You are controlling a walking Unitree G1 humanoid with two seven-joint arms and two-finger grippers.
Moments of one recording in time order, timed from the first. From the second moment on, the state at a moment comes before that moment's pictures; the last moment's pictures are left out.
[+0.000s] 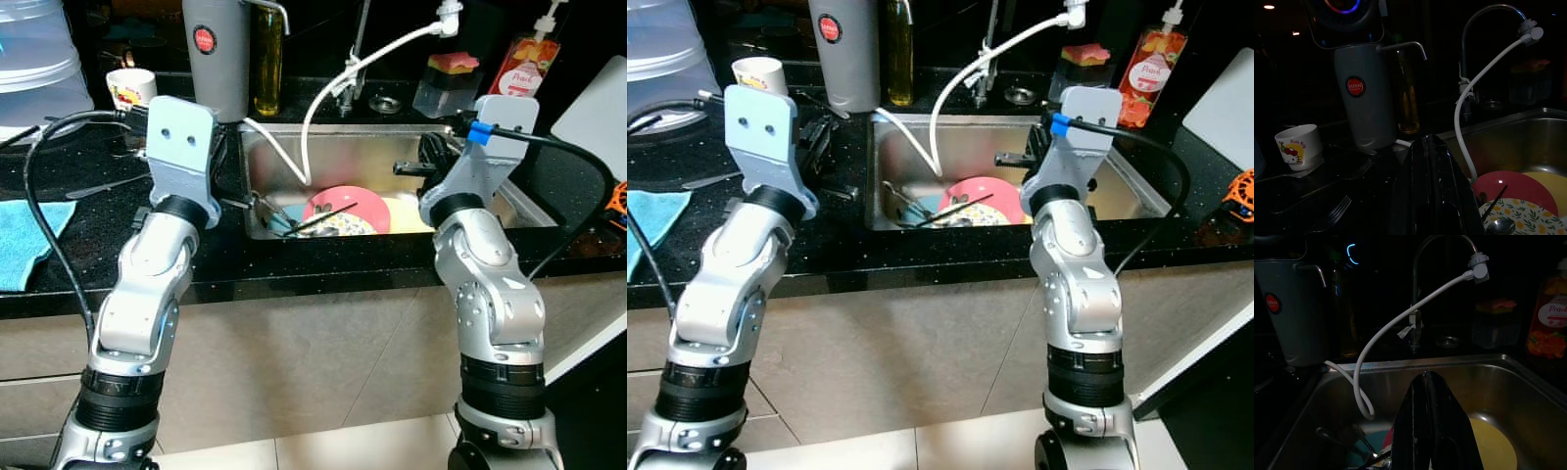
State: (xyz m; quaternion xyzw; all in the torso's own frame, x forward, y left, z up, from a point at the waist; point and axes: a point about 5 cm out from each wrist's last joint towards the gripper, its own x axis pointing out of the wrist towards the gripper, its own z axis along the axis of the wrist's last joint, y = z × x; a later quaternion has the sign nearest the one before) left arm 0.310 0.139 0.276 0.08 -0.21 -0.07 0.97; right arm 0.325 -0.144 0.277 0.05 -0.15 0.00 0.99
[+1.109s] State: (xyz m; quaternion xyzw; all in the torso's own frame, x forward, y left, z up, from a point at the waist) left arm 0.311 0.145 0.280 0.08 -0.22 -0.06 0.97; right arm 0.326 -0.135 0.286 0.06 -0.17 0.01 0.98
